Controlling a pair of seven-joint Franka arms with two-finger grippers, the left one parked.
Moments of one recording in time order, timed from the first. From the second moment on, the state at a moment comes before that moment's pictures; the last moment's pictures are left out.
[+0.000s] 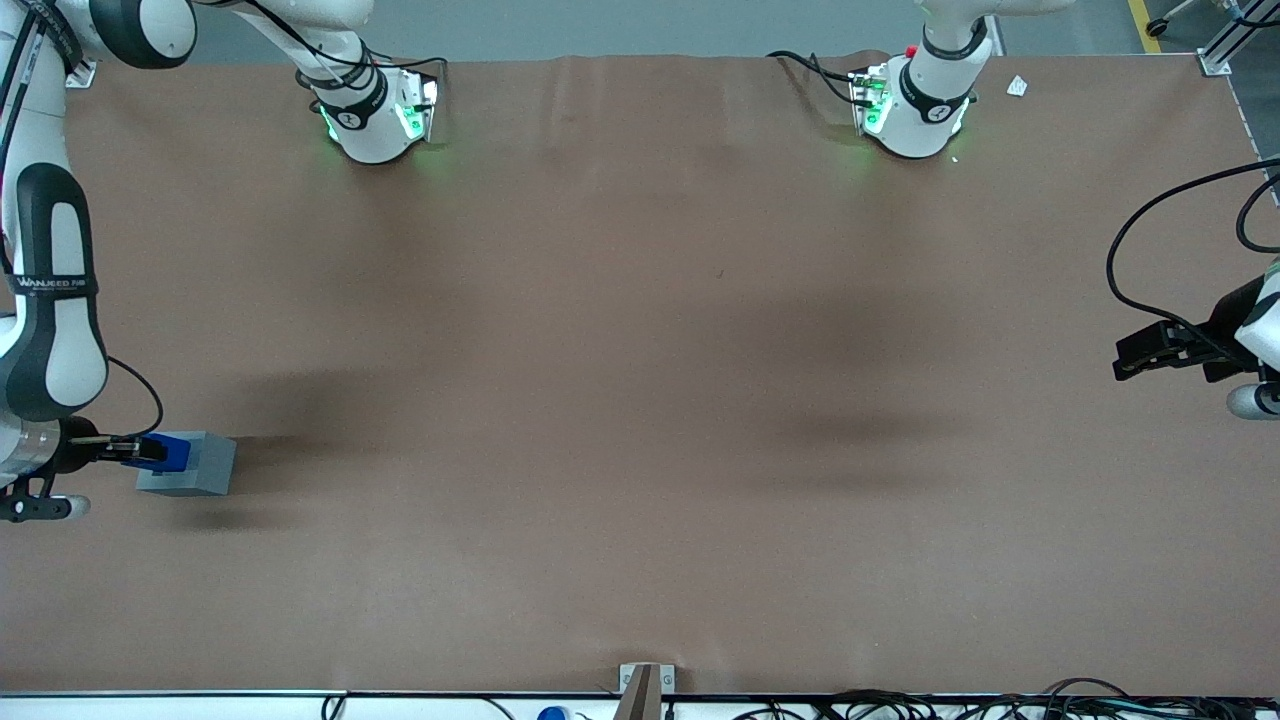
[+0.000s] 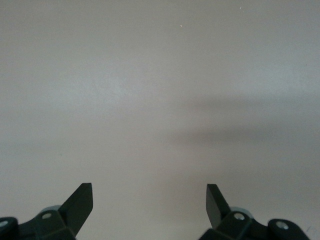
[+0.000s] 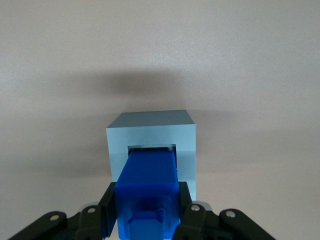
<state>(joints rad) -0.25 0.68 -0.06 -1.38 0.00 1.96 -0.28</state>
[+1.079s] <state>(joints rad) -0.24 0.68 -0.05 -1.38 -0.01 1.96 -0.24</state>
